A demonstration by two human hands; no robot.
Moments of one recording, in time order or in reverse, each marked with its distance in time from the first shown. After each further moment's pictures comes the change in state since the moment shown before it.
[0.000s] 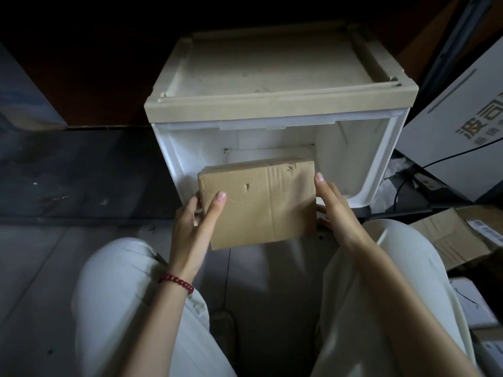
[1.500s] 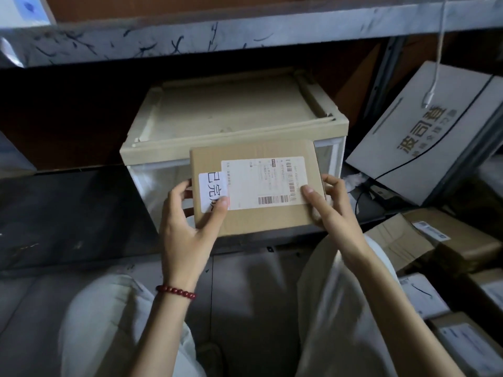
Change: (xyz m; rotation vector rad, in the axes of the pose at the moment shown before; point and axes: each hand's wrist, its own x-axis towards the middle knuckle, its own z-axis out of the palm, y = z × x) left_hand -0.007 0.055 0.024 0.141 0.192 0.406; right_hand -0.046 -0.037 -0.040 0.079 0.230 -0.318
